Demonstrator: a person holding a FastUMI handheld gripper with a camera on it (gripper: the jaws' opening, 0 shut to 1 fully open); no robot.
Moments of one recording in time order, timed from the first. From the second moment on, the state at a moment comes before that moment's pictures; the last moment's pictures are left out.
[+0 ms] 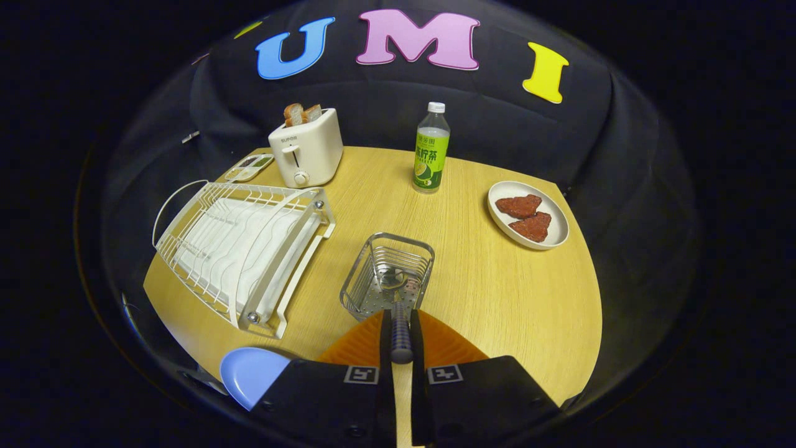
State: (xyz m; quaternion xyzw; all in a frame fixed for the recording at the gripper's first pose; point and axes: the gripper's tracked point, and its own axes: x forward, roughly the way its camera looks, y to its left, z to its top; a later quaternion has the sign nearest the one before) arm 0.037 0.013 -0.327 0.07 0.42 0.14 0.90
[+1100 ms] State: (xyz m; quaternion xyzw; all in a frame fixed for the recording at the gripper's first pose) arm -0.147 0.081 -0.266 0.14 0.43 0.26 0.85
